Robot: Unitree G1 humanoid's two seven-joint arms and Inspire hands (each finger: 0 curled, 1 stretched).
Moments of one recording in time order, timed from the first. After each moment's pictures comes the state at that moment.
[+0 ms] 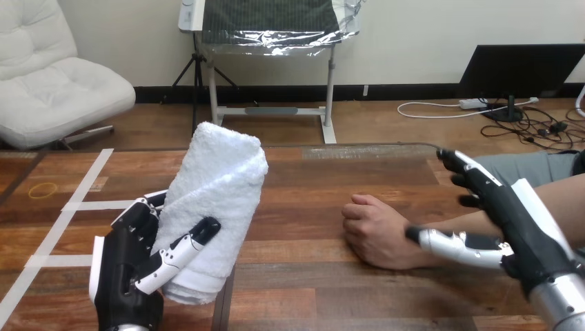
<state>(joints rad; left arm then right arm) 0.15 0.06 0.05 0.26 -0.25 -0.52 -0.07 0.18 -0.48 -0.04 -0.30 -0.22 0.13 0.13</state>
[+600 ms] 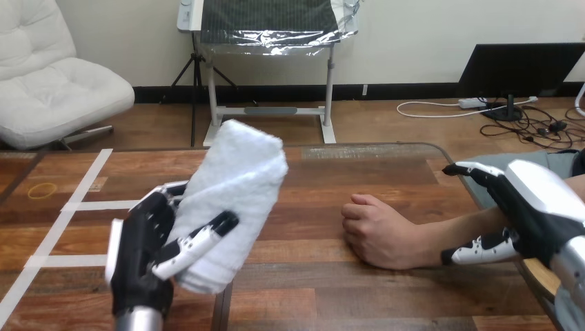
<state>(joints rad) 0.07 0.06 0.05 0.31 -0.15 -0.50 -0.05 0.01 -0.68 0.03 -0.14 -0.54 0.12 0.24</state>
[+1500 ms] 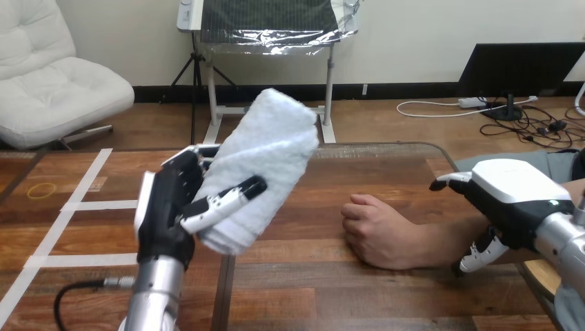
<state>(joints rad) -0.15 0.06 0.05 0.41 -0.05 -0.43 -0.05 -0.17 -0.76 0.16 0.04 -0.74 0.02 0.38</state>
